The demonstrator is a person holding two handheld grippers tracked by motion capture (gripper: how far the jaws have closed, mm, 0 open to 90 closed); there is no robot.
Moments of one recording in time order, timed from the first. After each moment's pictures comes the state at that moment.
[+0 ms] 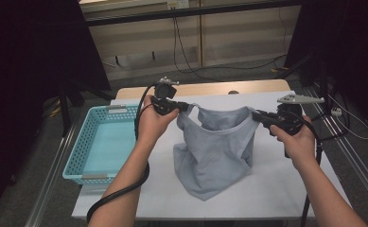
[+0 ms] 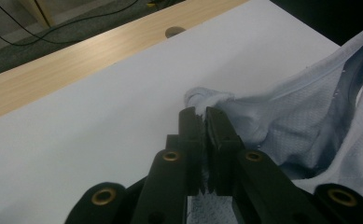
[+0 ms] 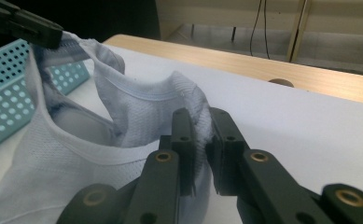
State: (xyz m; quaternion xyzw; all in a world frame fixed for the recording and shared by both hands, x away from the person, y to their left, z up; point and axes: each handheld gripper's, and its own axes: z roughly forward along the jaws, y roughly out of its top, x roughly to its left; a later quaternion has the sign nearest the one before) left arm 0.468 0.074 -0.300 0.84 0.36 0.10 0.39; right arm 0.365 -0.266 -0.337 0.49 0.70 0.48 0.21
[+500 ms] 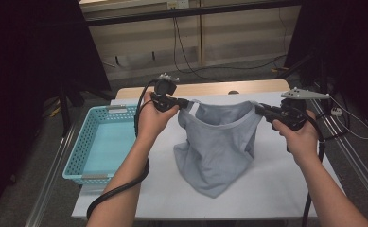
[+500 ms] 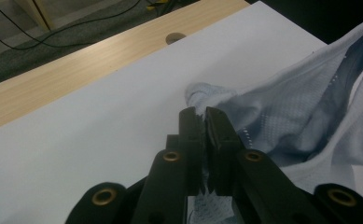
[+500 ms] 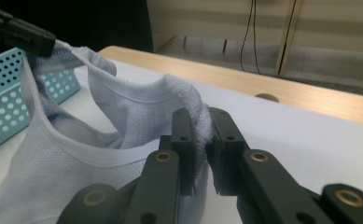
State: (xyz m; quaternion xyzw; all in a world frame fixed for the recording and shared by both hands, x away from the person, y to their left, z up) left arm 0.472 0.073 -0.293 0.84 0.35 0.10 0.40; right arm 0.370 -0.272 -0.324 0.48 0.69 0.48 0.24
